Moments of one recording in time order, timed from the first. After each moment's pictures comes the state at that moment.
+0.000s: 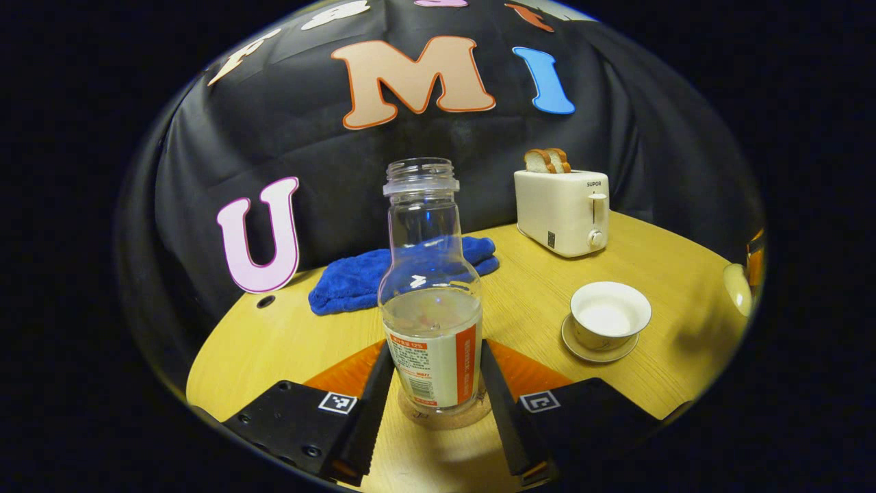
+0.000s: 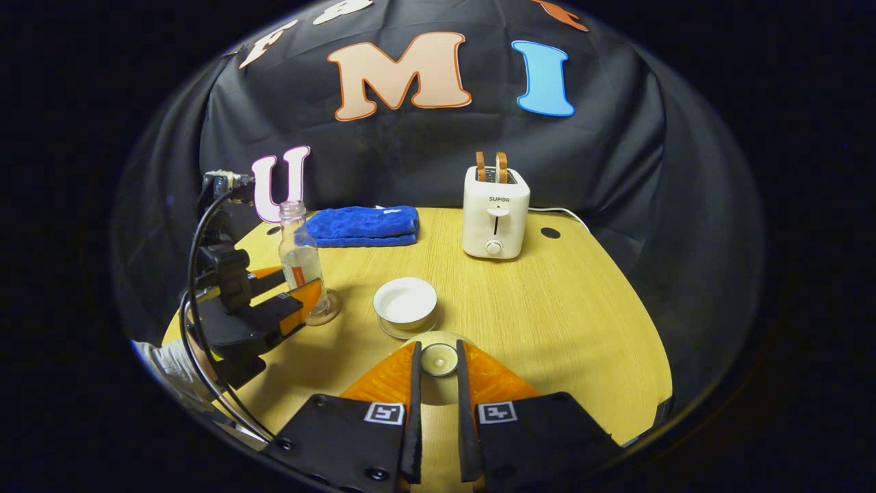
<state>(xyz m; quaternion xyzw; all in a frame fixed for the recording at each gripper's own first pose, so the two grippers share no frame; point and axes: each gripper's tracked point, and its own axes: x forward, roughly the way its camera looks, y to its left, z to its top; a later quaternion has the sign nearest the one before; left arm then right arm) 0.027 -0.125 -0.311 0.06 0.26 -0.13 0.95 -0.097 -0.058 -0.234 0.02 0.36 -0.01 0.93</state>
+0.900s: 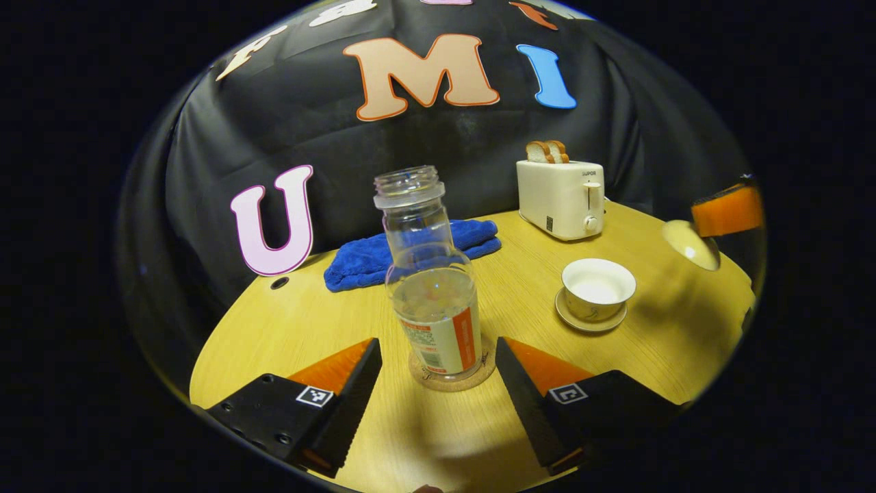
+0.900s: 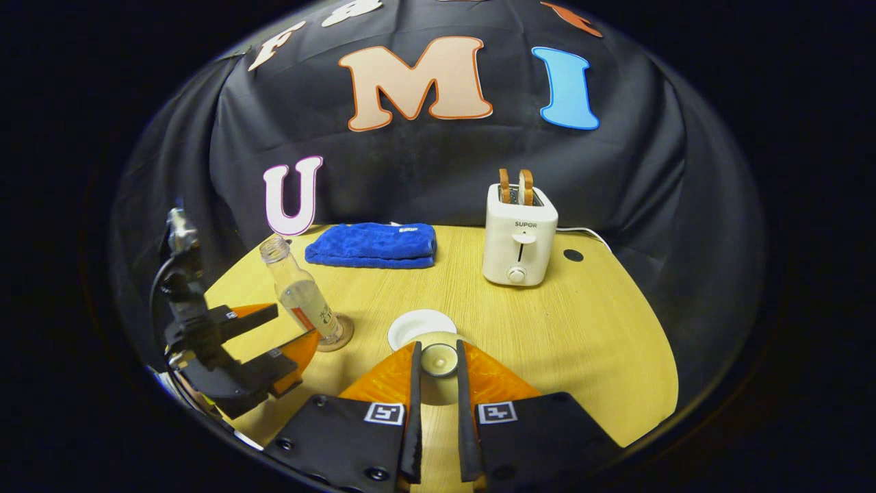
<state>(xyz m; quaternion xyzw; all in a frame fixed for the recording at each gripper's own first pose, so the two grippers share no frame) -0.015 -0.103 -0.297 0.08 0.27 -0.12 0.95 -0.039 -0.039 -0.232 0.02 0.33 0.02 0.94</state>
